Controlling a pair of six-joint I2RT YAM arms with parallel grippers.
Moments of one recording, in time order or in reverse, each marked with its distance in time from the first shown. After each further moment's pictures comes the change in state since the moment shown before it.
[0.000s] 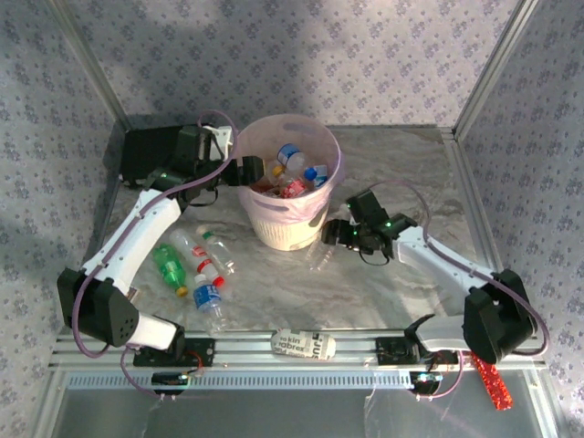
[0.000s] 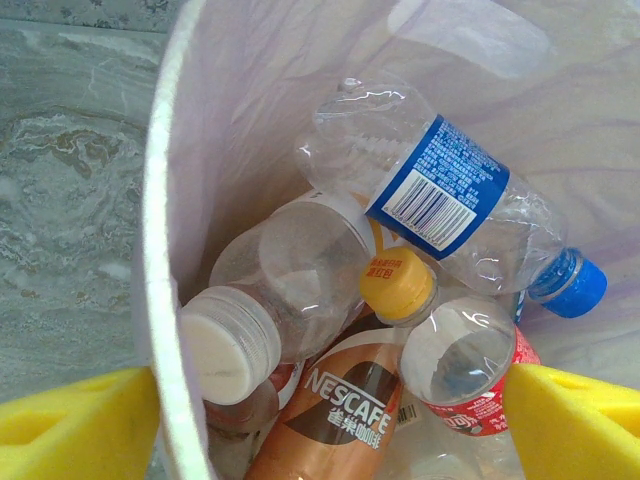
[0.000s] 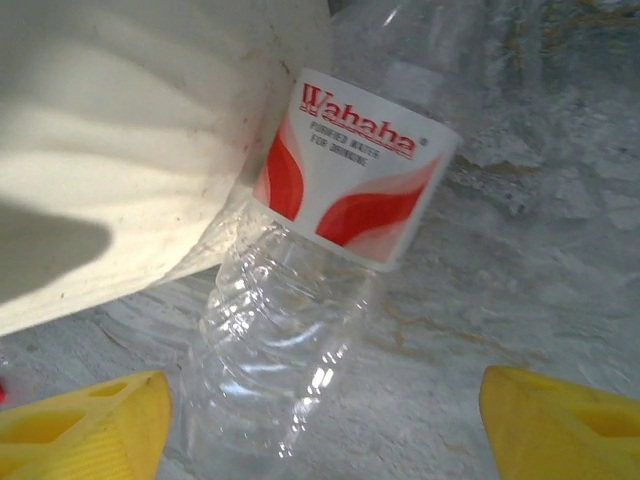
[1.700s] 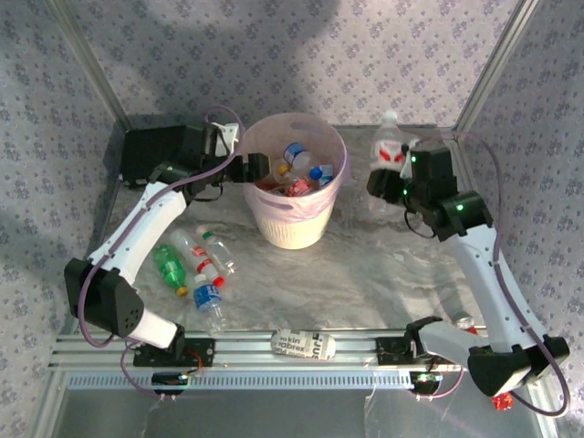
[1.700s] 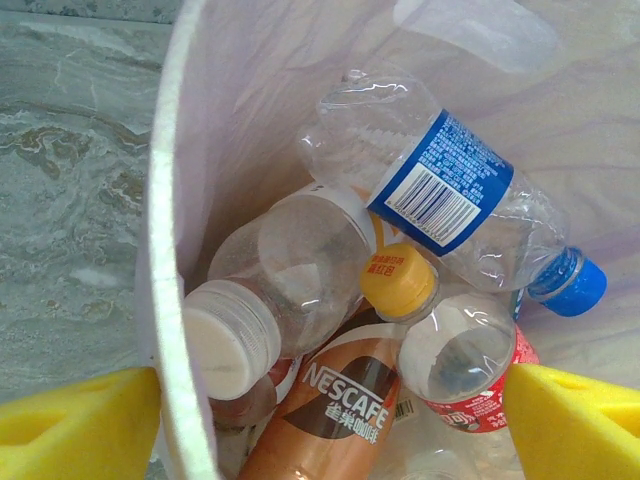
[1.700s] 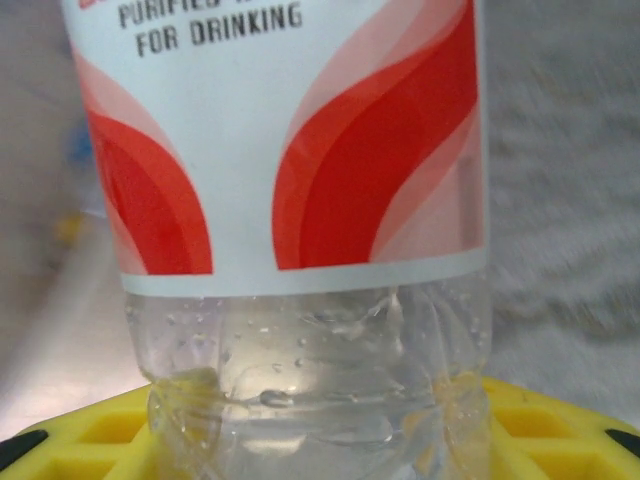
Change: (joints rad) left arm -0.016 0.064 0.063 -0.018 0.026 0.000; right arm -0.245 -0.193 0.517 -0.346 0.046 -0.222
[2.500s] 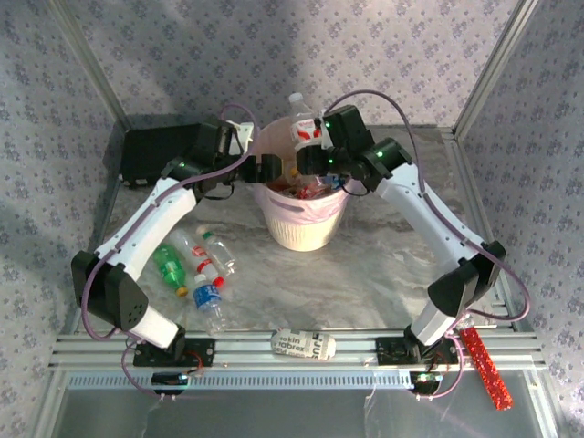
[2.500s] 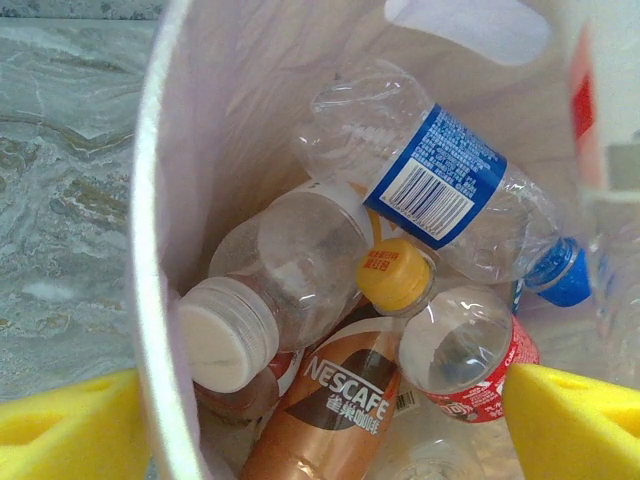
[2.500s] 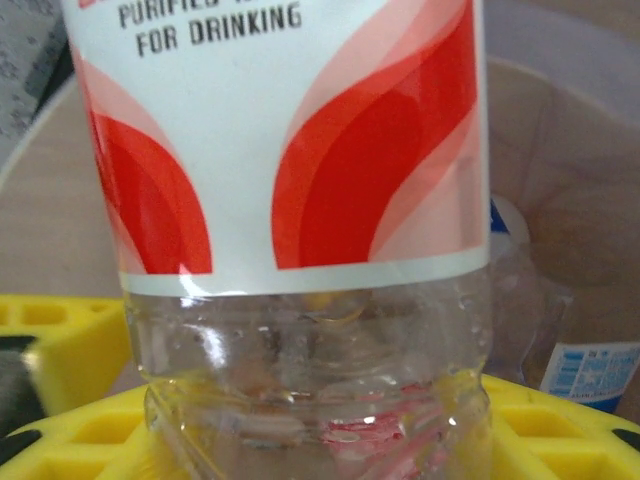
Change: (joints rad) left arm -0.074 0.045 0.071 -0.032 -0.027 0.012; right arm 0.288 0.505 0.417 -0.010 0.029 -0.092
